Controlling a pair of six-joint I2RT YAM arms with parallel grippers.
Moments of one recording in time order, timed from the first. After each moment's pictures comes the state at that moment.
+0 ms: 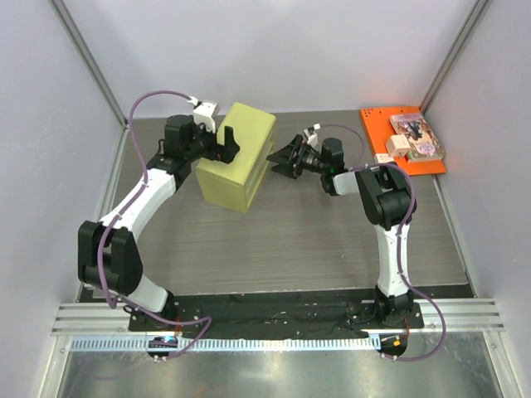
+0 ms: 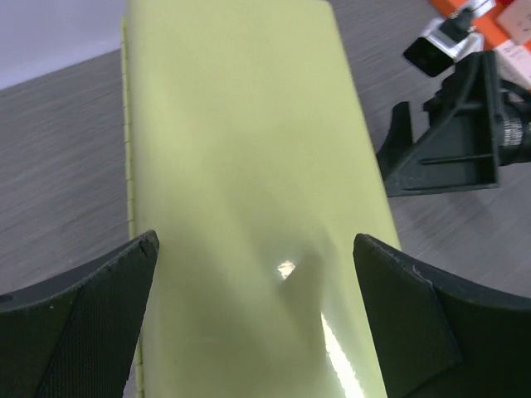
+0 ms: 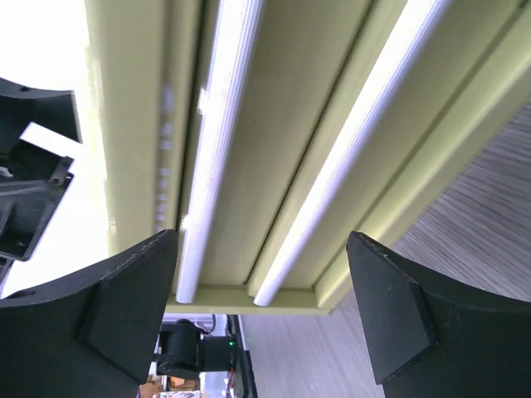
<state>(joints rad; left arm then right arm) -0.25 1.54 1.22 -0.04 0.33 -0.03 0.30 2.21 1.22 0.87 -0.83 1.16</state>
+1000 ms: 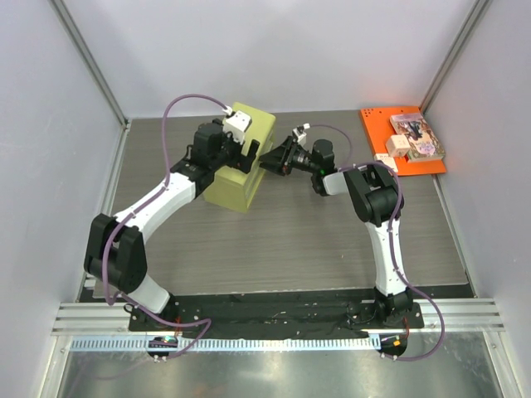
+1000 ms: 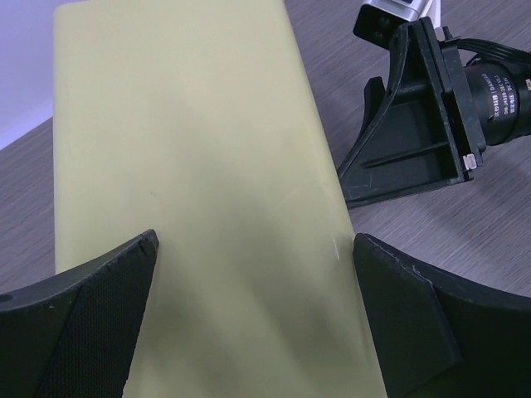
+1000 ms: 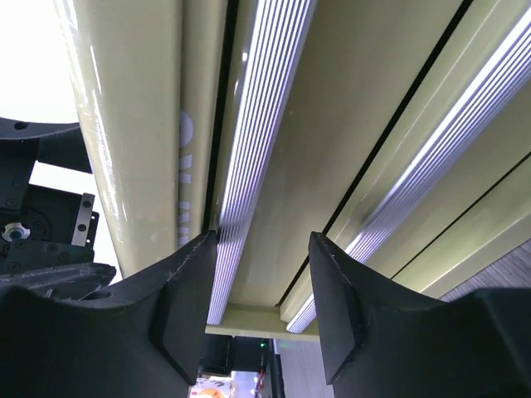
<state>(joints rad) -0.45 1.57 1.21 -0.01 0.07 0.15 0.36 2.31 1.32 1.04 -0.85 1.34</state>
